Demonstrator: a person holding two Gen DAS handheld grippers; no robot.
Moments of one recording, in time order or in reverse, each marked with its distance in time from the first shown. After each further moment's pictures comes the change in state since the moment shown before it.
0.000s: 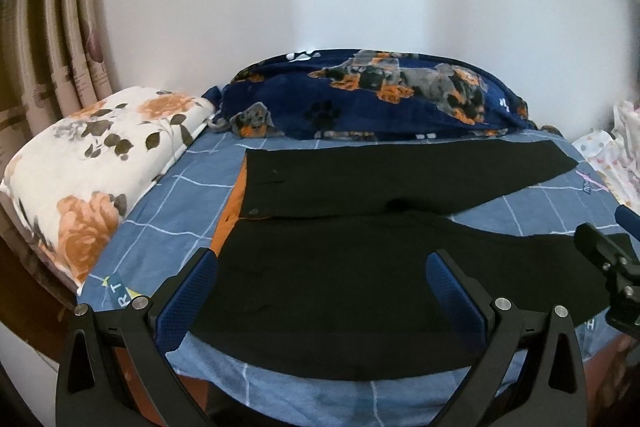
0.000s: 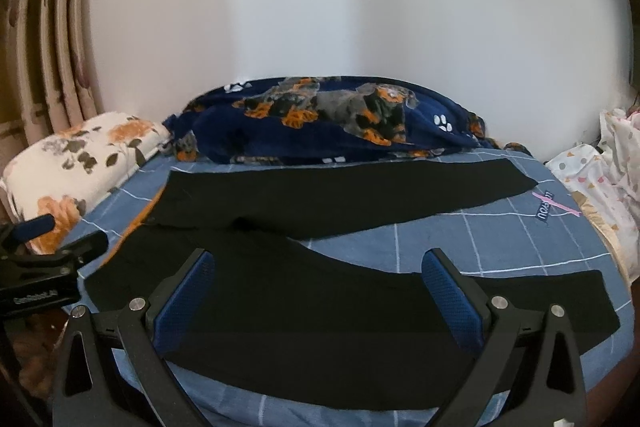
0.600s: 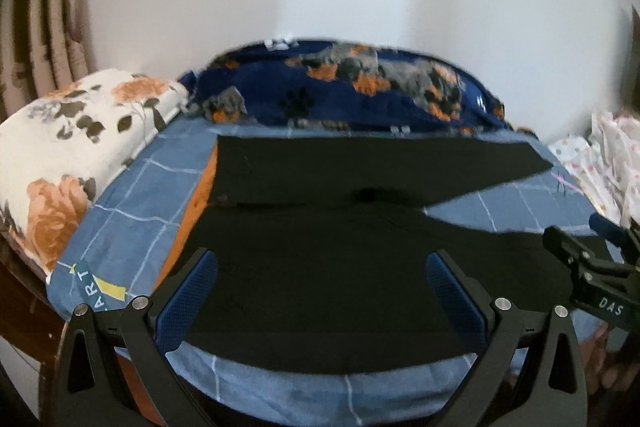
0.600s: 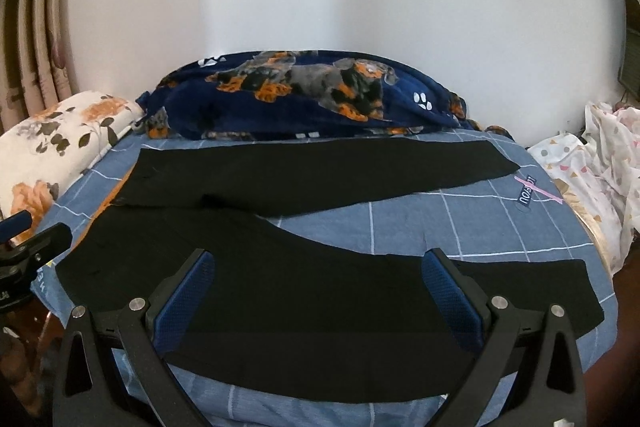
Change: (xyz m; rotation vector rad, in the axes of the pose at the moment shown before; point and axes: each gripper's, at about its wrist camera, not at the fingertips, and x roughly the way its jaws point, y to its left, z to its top) left arm 0.013 -0.002 -0.005 -0.025 0.066 -0.114; right arm 0.019 -0.013 -0.005 -0.004 0.086 -0.087
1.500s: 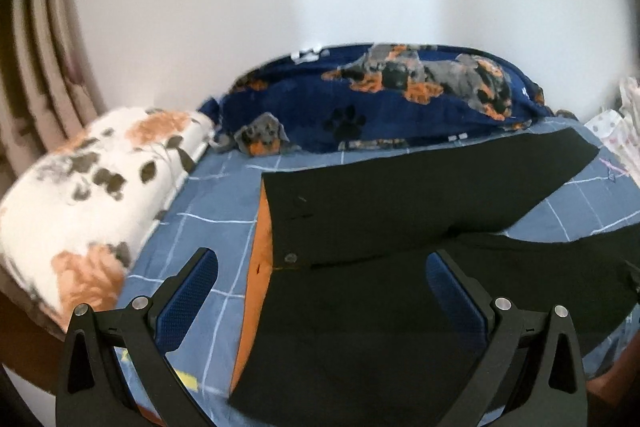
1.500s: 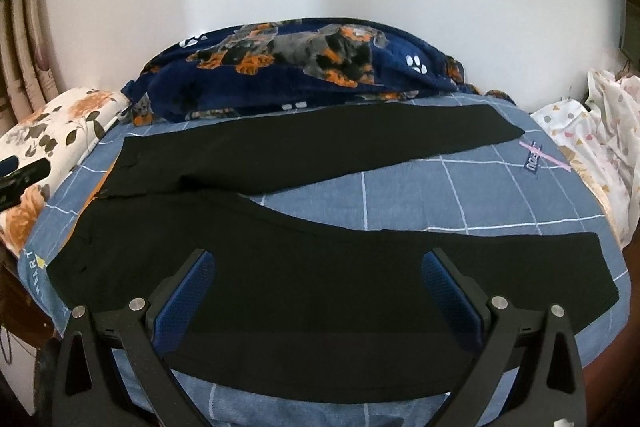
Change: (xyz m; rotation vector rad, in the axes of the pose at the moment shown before) left arm 0.058 0.071 0.067 0.113 -0.009 0.102; right arm 0.033 -0.019 -0.009 0.065 0.099 0.012
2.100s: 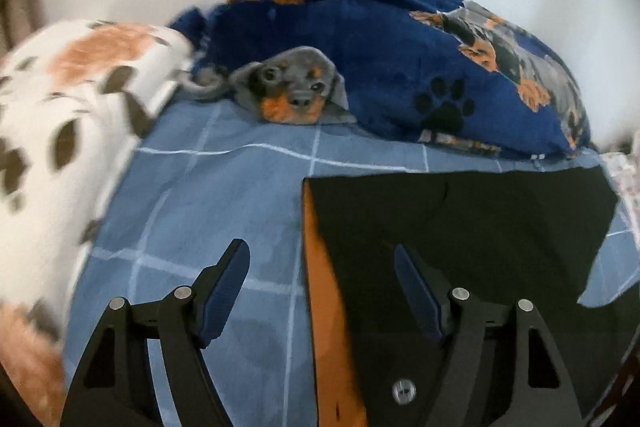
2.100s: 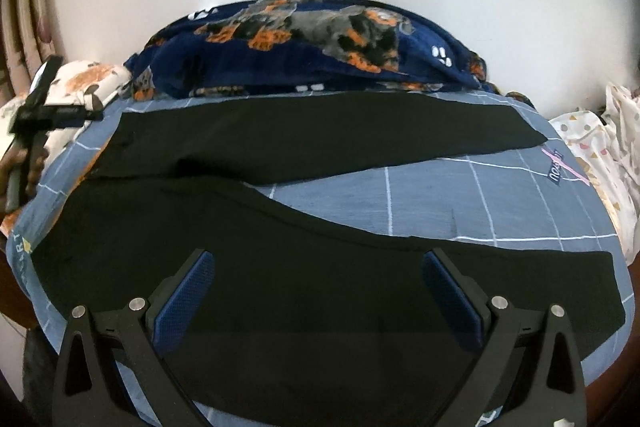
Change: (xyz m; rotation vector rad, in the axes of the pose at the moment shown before) left arm 0.222 0.126 0.057 -0.139 0.236 -0.206; right arm 0.043 0.023 0.008 -0.076 0.057 0.001
